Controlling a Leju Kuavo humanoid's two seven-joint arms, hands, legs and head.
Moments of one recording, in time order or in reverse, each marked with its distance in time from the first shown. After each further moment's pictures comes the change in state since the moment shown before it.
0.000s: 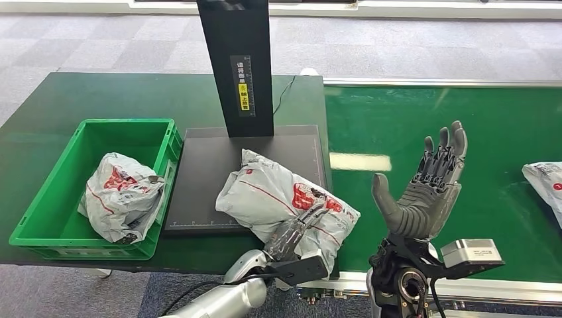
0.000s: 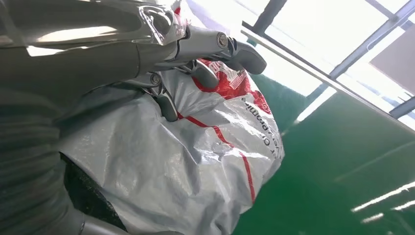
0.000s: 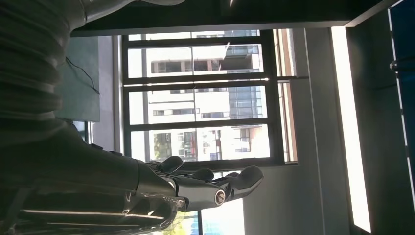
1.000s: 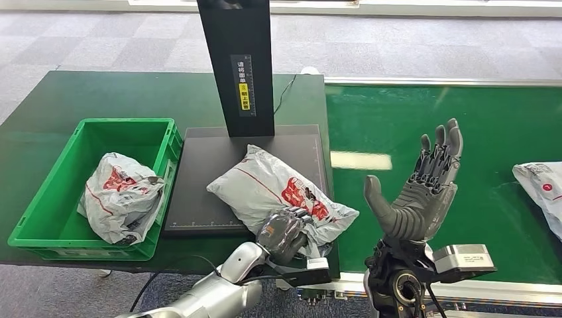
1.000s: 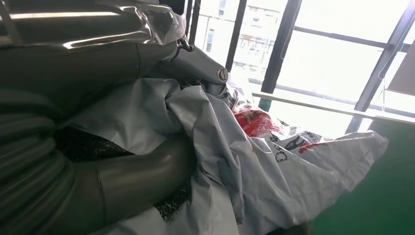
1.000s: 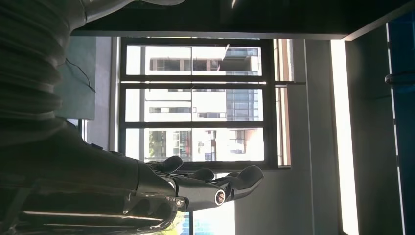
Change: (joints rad) left arm -0.040 0.011 -0.028 0.044 -0.408 0.203 0.203; right arm 0.006 -0.048 0.087 -0.025 0.018 -0.082 0.000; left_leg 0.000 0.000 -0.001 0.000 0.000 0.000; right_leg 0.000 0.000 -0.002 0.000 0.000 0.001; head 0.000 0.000
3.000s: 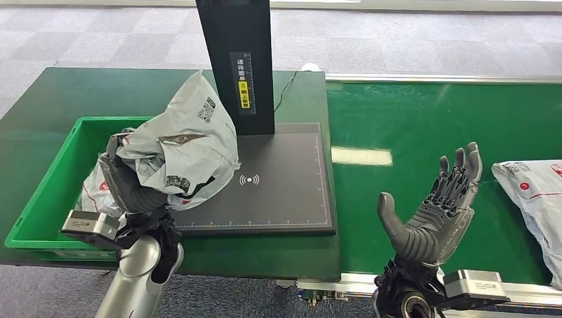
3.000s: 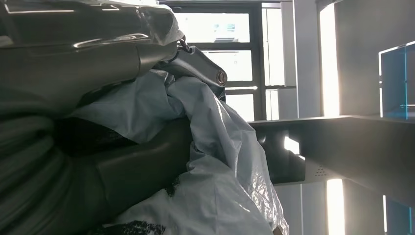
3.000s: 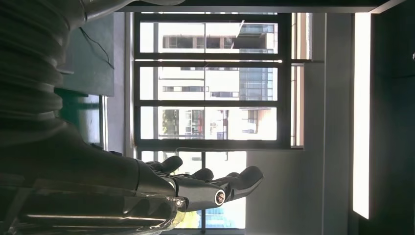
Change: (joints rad) left arm 0.319 0.225 0.497 -1.261 0.853 -0.196 -0.450; right arm 0.107 -0.042 0.011 -0.080 0.002 -0.095 0.000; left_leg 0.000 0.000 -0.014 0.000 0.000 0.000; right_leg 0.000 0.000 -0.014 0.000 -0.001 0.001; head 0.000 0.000
